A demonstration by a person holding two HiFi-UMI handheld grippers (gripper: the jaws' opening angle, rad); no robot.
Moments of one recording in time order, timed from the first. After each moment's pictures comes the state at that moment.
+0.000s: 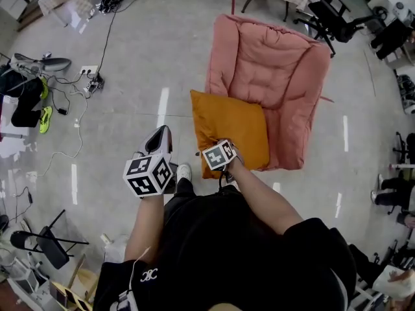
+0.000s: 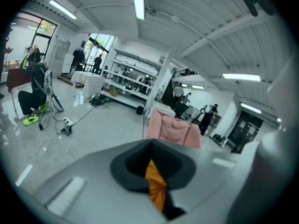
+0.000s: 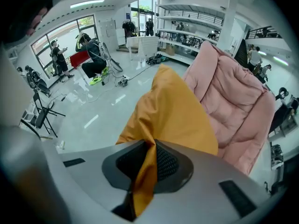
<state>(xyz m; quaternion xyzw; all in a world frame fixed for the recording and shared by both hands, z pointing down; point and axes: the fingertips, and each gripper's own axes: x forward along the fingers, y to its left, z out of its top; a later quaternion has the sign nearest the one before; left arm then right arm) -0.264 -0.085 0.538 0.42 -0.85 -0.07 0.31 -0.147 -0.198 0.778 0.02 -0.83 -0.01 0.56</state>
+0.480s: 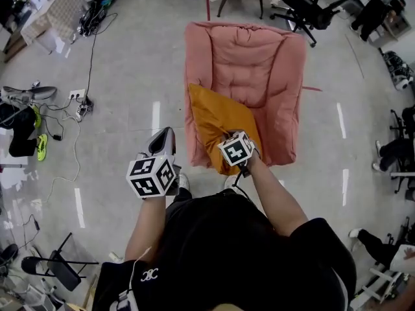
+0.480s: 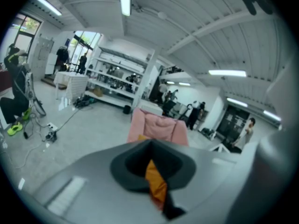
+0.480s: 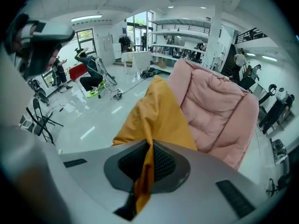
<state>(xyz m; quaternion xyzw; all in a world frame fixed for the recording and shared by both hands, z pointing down) -0.233 -0.157 0.522 0.49 -0.82 -0.05 0.29 -0.119 -0.294 0.694 0.04 -0.86 0.00 0.50</state>
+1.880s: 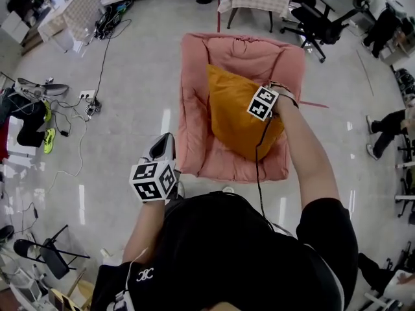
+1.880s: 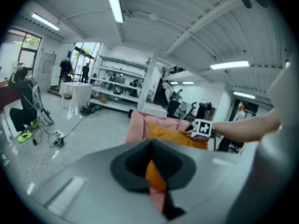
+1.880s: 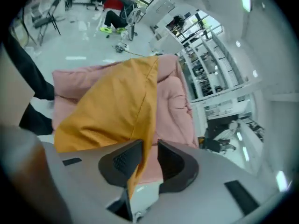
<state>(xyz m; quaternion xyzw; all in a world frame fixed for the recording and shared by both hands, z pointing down) -0.181 -0.212 0.510 0.45 -0.85 -0.01 0.26 -0.144 -0.598 0.646 0.01 -0.72 -0.42 0.55</state>
